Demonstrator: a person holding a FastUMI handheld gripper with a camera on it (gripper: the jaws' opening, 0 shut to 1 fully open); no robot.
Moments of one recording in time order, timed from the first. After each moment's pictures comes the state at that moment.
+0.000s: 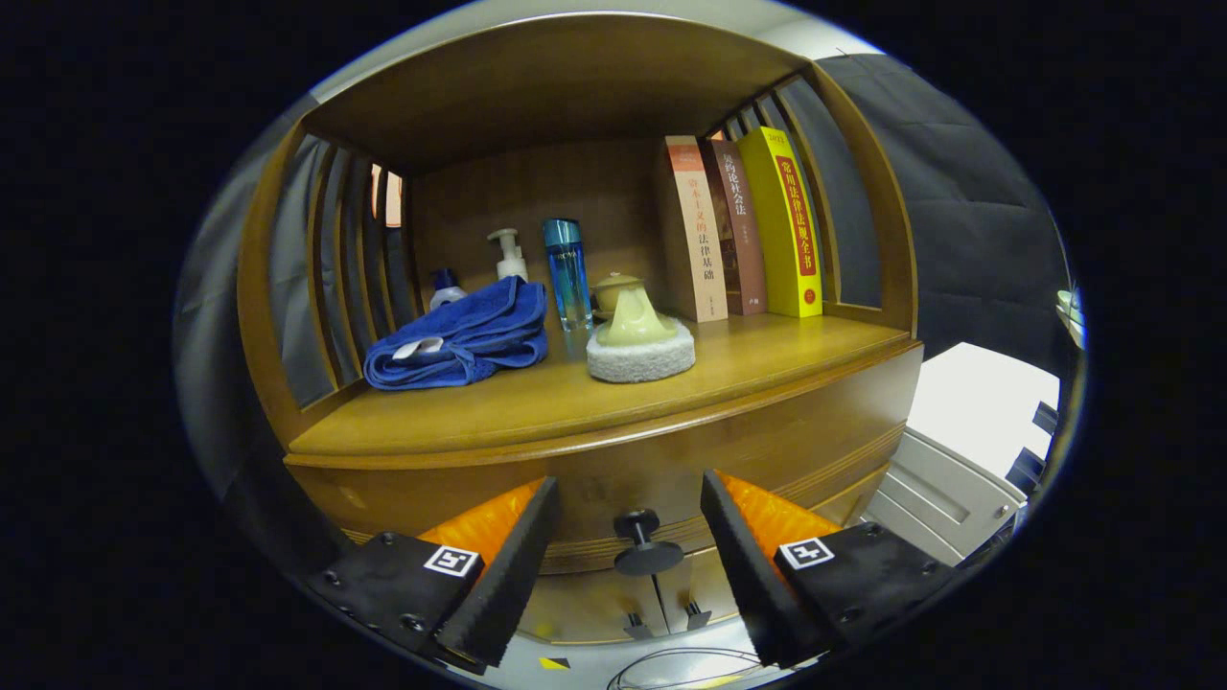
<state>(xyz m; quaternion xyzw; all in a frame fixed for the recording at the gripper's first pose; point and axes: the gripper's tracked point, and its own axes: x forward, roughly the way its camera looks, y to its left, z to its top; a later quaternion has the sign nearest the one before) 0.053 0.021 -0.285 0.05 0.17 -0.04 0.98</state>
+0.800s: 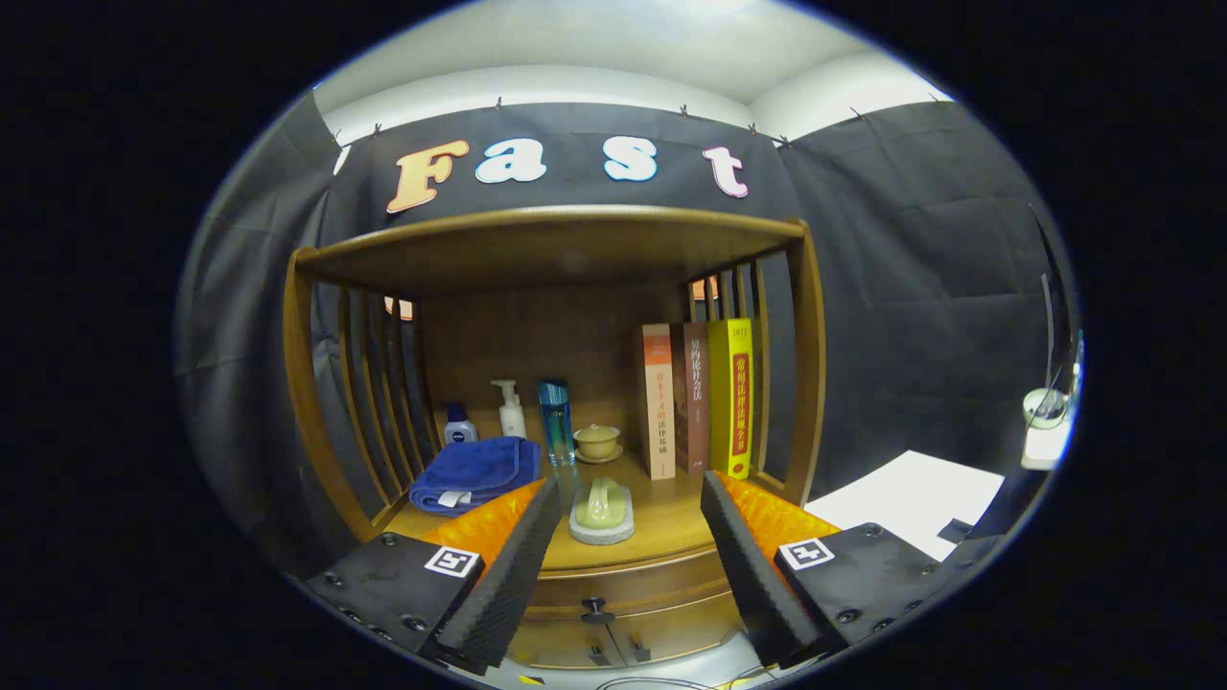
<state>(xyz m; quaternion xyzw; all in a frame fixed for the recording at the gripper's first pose) 0.038 -0.022 -0.038 -0.01 0.07 -0.05 1.00</state>
